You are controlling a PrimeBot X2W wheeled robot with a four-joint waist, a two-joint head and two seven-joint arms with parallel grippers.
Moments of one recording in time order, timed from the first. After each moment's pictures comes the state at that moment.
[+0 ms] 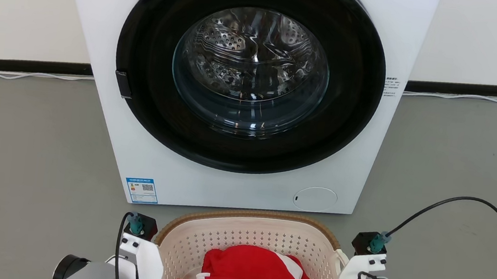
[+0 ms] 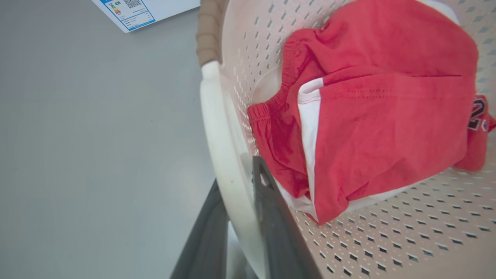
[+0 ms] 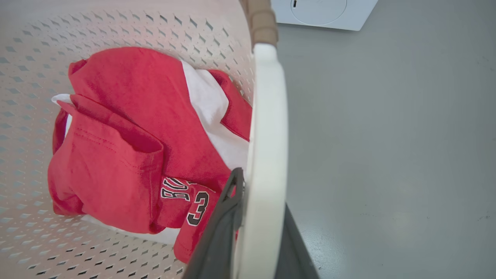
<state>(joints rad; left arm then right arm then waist) -0.61 0.14 -1.13 1.21 -1.00 -0.13 0.24 -0.60 -0.06 0.84 1.24 0.83 0.11 0.30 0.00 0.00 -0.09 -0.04</state>
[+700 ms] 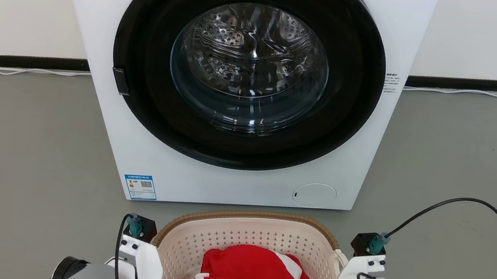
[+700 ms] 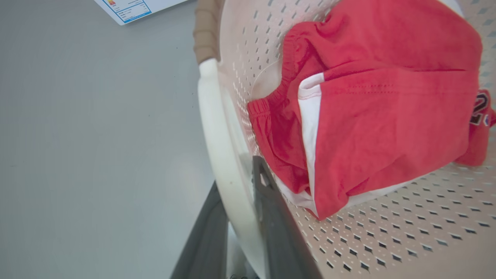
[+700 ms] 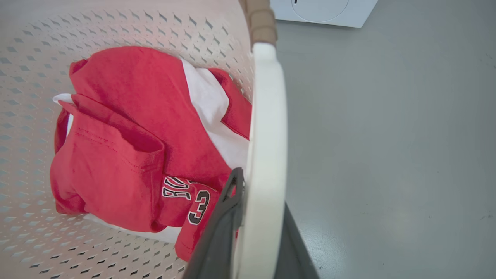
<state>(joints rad) -0.61 0.14 -1.17 1.22 -1.04 -0.13 0.24 -0.60 -0.06 0.88 1.24 0.86 0.11 0.28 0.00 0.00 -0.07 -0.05</state>
